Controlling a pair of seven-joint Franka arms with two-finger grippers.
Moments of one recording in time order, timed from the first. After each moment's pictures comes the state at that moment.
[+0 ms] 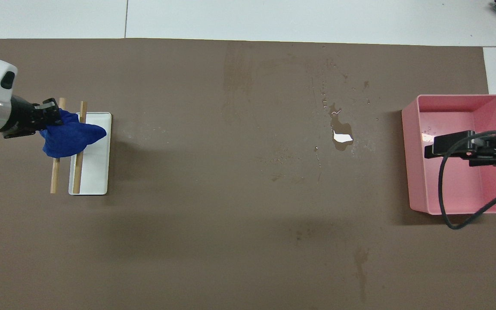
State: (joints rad) left arm 0.08 0.14 -0.01 -1.67 -0.42 1.88 -0.52; right arm 0.03 -0.12 -0.02 -1.70 0.30 1.59 0.38
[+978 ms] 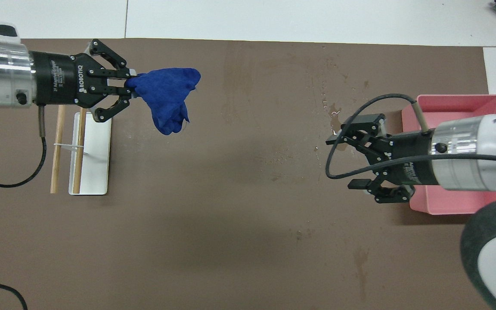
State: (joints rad) left arm -0.21 0.08 -0.07 -1.65 -0.88 2.01 -1.45; right arm 0.32 -0.17 0.00 -1.93 0.64 2.06 1.23
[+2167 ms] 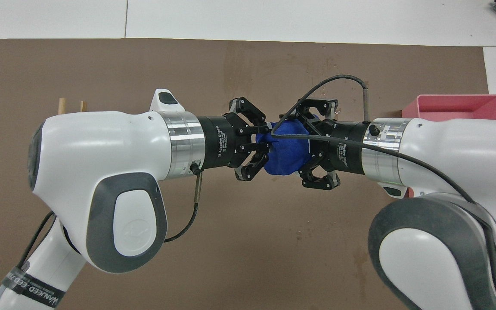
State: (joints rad) left arm -0.54 0.03 -0.08 -1.79 -0.90 2.35 -1.63; right arm 0.37 -0.10 0.00 -1.94 0.72 2.26 1.38
